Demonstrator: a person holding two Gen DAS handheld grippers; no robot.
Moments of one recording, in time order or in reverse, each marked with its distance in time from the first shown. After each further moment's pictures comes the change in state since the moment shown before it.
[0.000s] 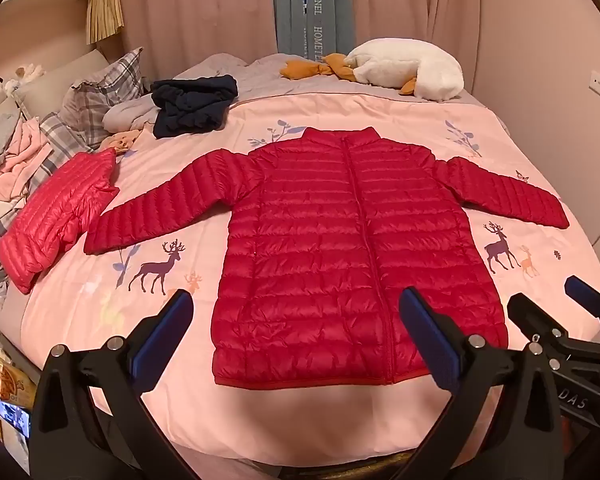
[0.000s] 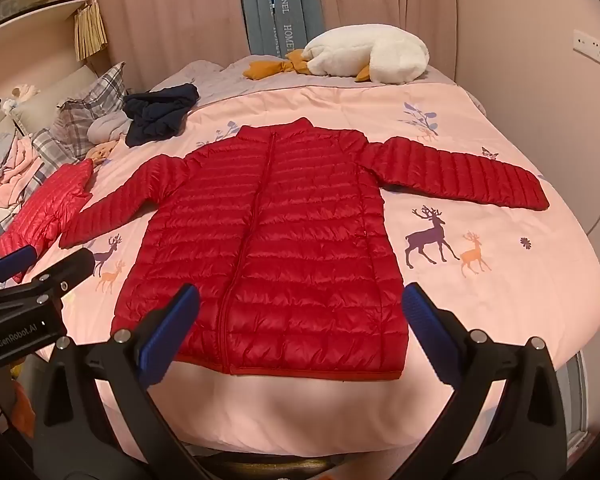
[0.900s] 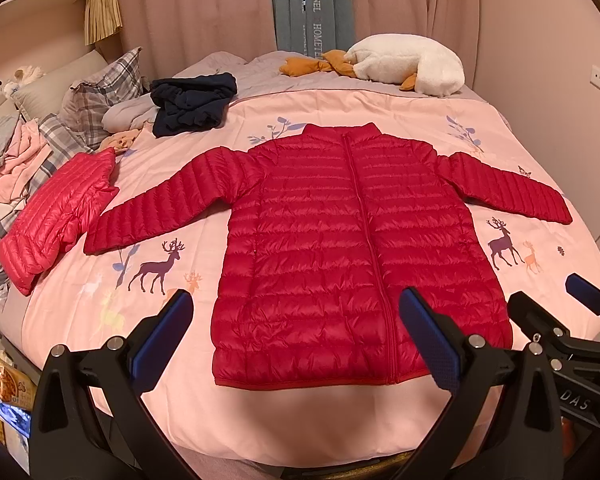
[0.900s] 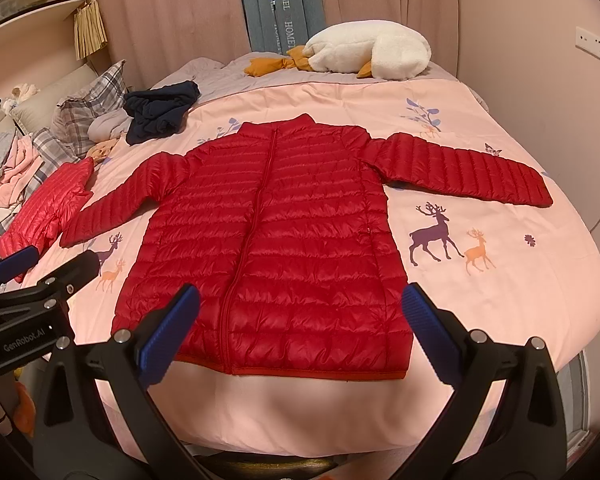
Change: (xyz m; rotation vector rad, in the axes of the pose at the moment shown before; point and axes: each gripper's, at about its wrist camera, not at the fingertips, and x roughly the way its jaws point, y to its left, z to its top) left arm 0.005 0.004 0.000 0.010 0.008 0.011; right arm 0.006 0.001 -0.002 0.003 0.009 0.004
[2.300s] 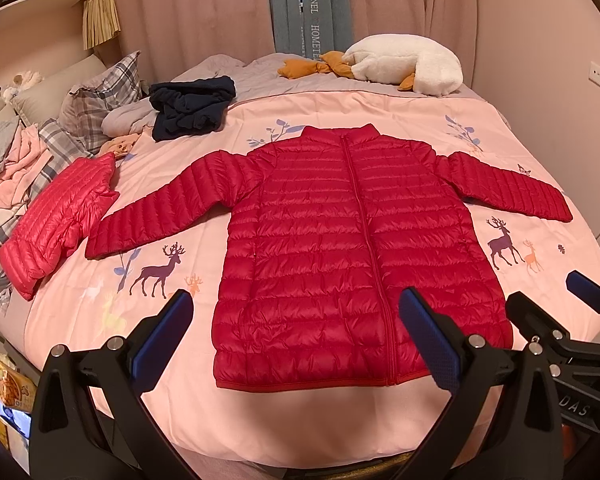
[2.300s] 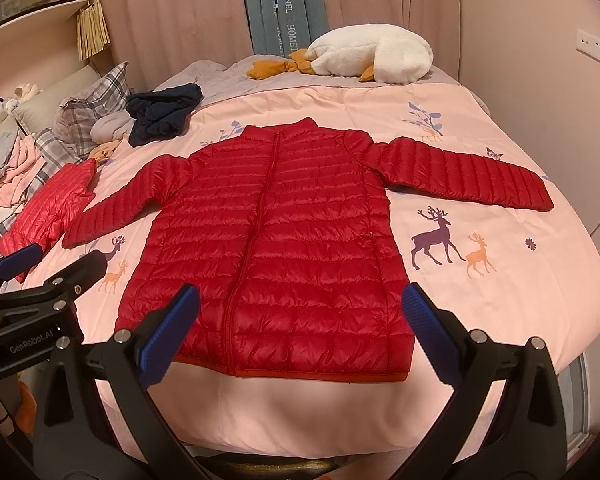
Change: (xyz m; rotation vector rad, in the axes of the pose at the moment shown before) left arm -0.001 -0.004 -0.001 0.013 -0.004 0.005; right arm -0.005 0.004 0.000 0.001 -0.011 0.000
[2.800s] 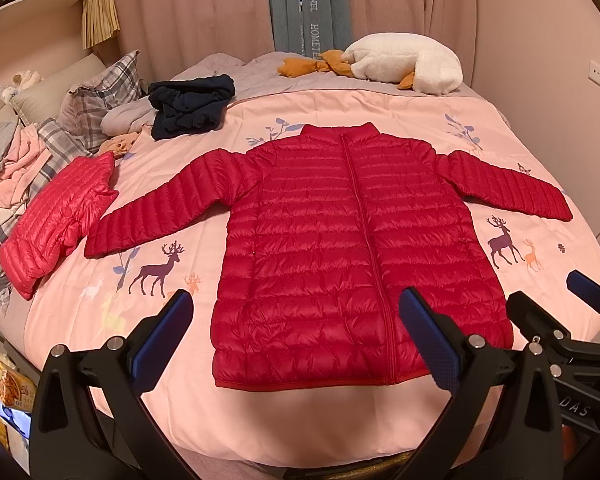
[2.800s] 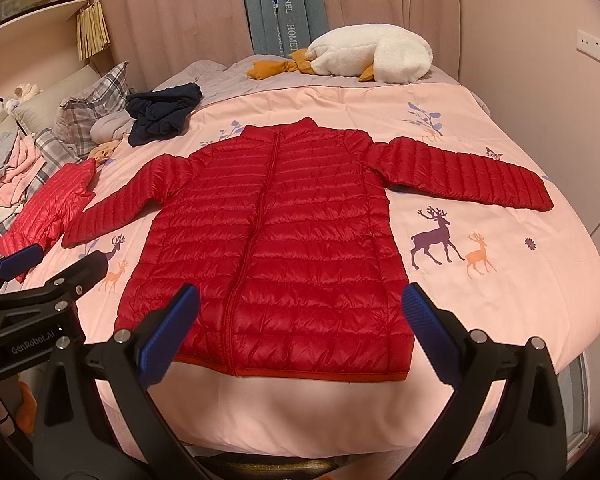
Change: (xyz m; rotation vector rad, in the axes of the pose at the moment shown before) left arm -0.001 -0.002 0.002 0.003 0.002 0.001; right arm 0.001 0.000 0.000 0.001 0.002 0.001
